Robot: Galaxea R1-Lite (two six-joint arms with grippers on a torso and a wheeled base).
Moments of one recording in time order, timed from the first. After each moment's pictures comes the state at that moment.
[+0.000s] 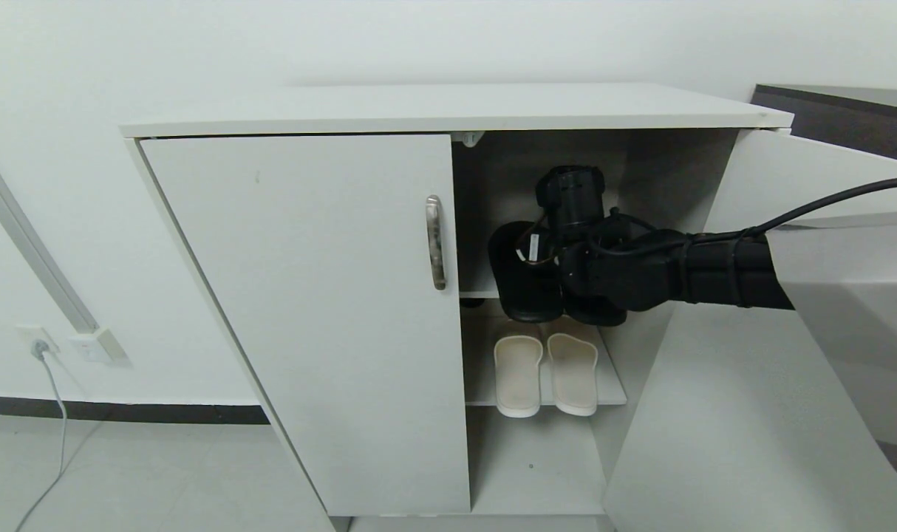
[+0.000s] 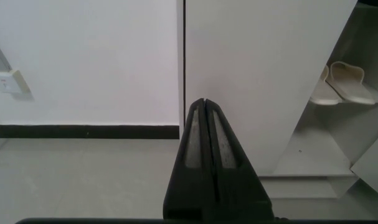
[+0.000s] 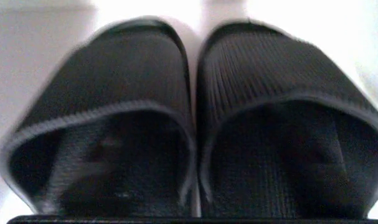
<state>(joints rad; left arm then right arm) 0.00 0.00 0.00 0.00 0.04 0.00 0.62 2.25 -1.89 -0.07 -0.64 0.25</state>
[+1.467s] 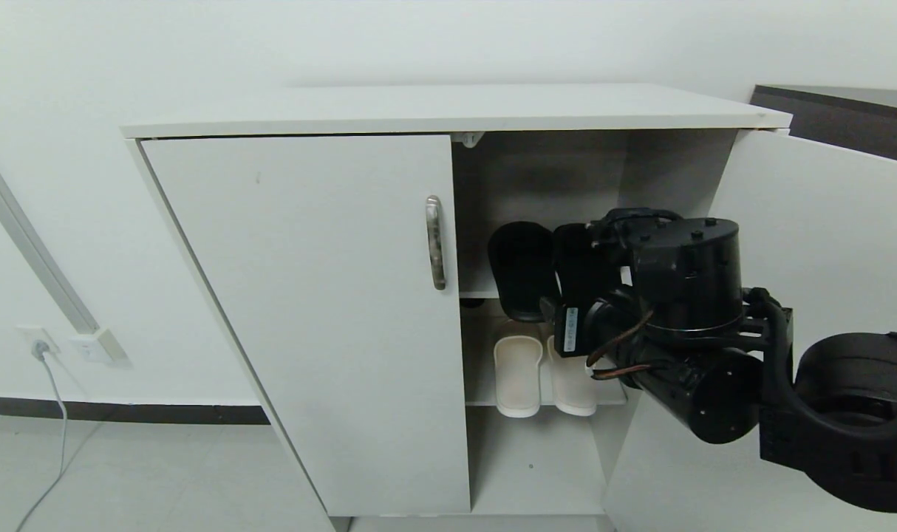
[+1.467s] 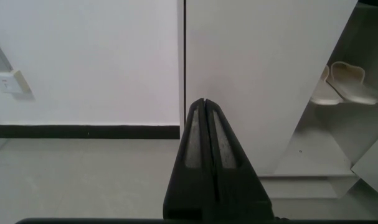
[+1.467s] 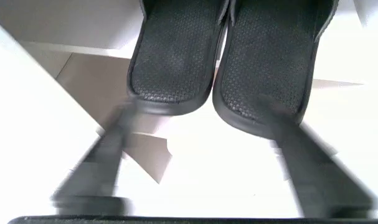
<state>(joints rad) 0.00 0.00 0.00 0.00 0.04 0.00 0.85 1.74 -1.02 -0.44 -0.61 0.25</state>
